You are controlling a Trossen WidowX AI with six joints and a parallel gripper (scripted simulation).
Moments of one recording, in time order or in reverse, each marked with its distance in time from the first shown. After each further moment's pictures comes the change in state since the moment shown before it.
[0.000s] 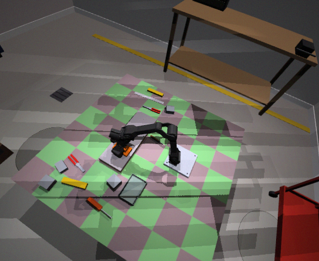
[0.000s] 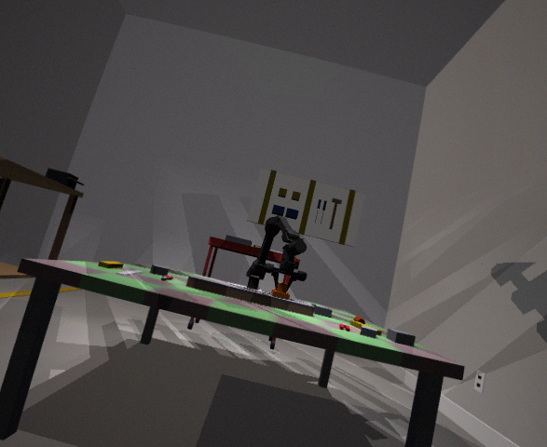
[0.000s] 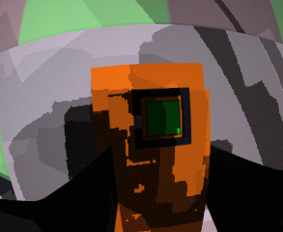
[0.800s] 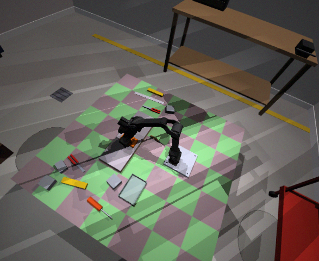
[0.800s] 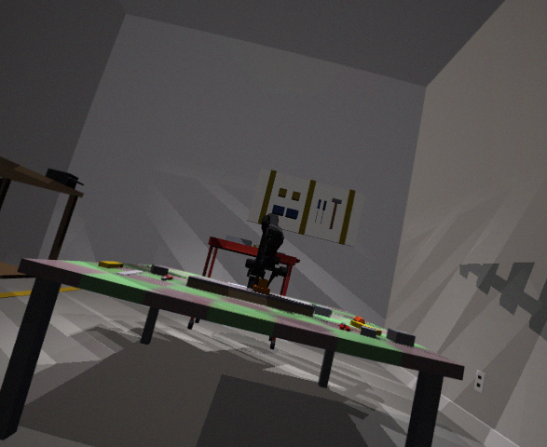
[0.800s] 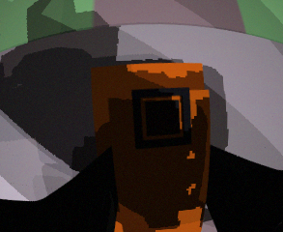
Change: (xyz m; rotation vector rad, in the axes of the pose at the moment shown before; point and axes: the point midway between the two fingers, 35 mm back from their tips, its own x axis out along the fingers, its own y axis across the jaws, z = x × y) arm 0.000 -0.084 0.000 -0.002 0.000 -0.007
